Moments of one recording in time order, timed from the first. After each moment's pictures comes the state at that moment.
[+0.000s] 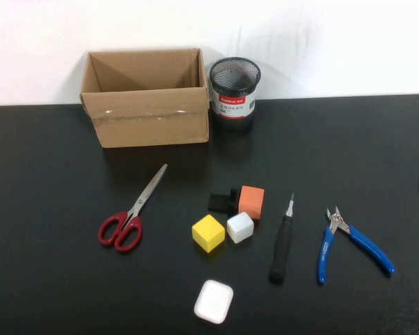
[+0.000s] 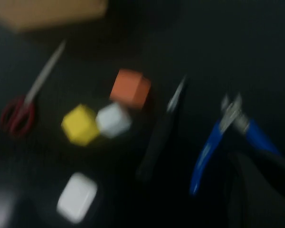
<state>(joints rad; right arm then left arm) 0.04 1.03 -0.84 0.57 0.82 -0.24 -0.18 -0.01 0.03 -0.06 0.35 0.03</state>
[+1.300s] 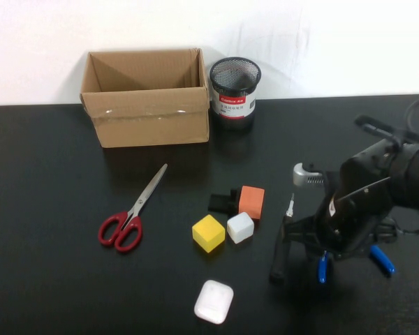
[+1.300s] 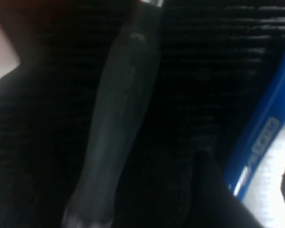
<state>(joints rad) 0.54 1.79 -1.05 -0.08 0.69 0.58 -0.18 -0.01 0.03 -0.06 0.35 0.03</state>
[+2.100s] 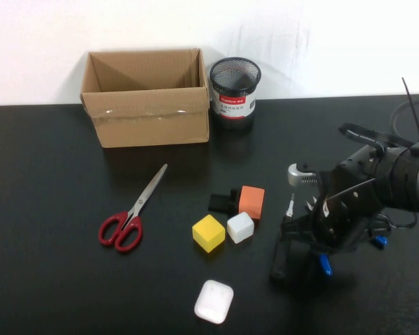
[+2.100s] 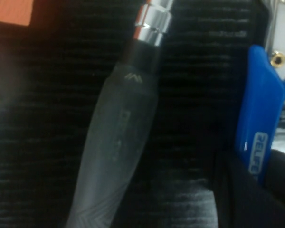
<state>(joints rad) 0.54 1.86 -1.06 -0.17 0.64 0.62 -0.18 -0.01 0.03 -0.06 0.35 0.03</state>
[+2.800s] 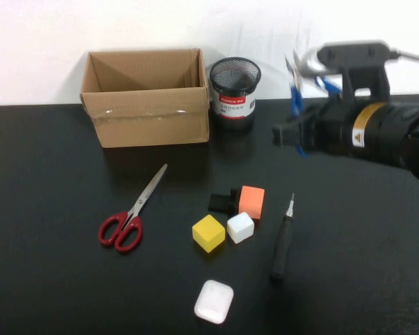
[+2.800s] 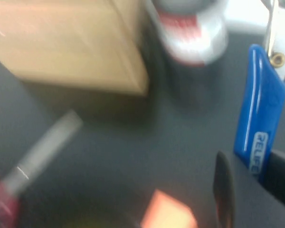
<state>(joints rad) 0.54 1.51 -1.05 -0.33 0.22 0.59 -0.18 -0.01 0.03 -0.06 0.35 0.03</state>
